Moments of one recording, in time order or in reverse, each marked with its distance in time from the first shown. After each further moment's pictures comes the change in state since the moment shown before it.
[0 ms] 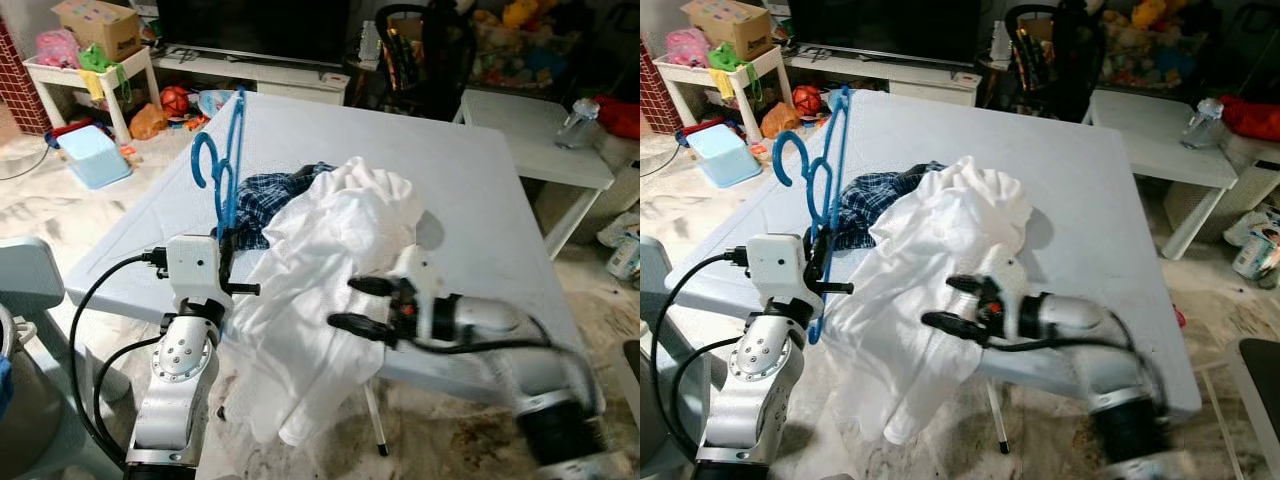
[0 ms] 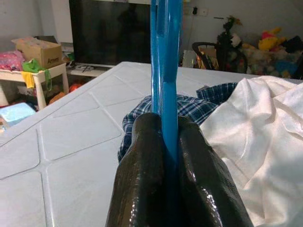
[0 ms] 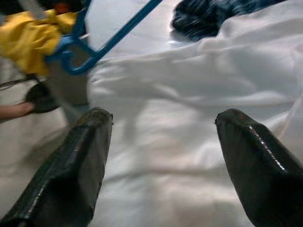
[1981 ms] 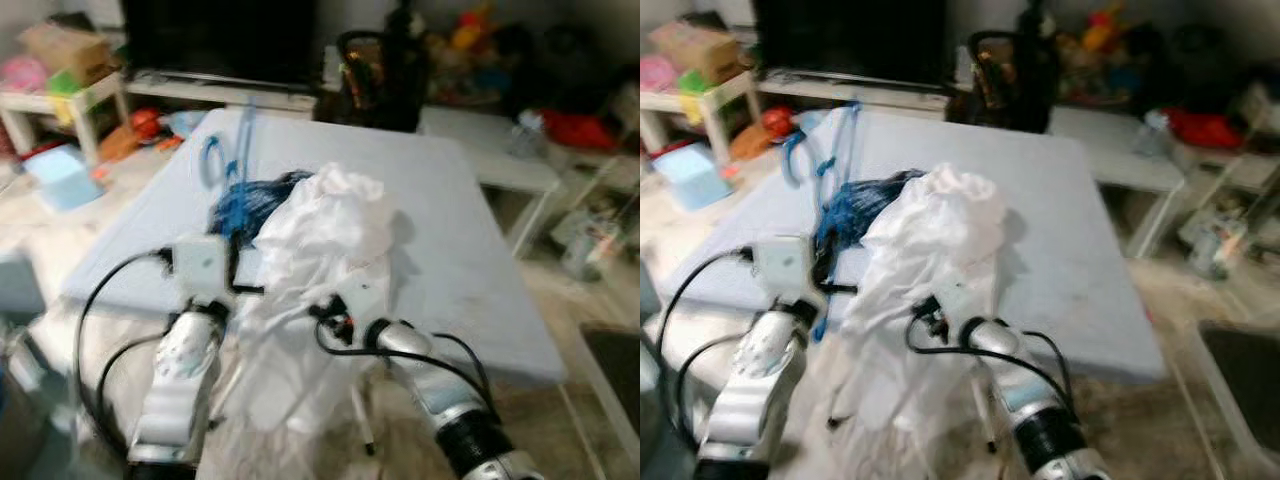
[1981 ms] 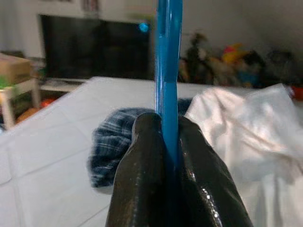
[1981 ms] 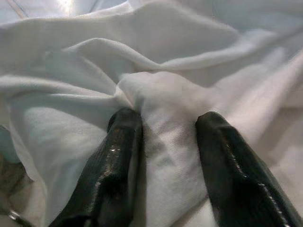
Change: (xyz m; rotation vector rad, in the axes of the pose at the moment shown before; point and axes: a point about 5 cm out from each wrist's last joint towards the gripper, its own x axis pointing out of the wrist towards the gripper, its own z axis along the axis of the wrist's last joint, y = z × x) left arm 0.004 -0.008 0.005 0.001 -0.027 -0.049; right arm 0.055 0.006 -0.046 0.037 0.163 -0.441
